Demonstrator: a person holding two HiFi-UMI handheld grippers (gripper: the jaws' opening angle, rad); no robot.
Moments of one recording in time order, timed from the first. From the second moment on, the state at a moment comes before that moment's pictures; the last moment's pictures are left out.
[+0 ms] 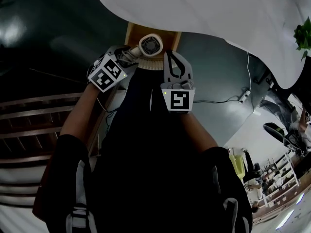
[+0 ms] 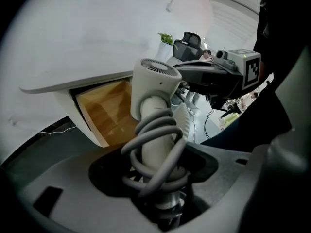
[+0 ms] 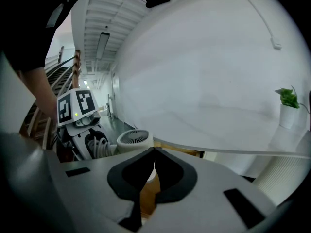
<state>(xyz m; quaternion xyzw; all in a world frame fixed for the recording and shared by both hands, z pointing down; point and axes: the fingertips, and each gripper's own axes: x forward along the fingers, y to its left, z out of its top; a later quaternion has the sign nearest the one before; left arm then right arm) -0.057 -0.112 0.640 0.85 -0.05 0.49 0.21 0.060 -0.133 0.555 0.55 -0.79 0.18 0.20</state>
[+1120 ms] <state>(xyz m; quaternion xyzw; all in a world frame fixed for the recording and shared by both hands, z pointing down) -0.058 -0.144 0.675 0.75 0.08 0.64 0.14 0.038 -0.139 0.576 0.54 -0.79 0.19 0.21</state>
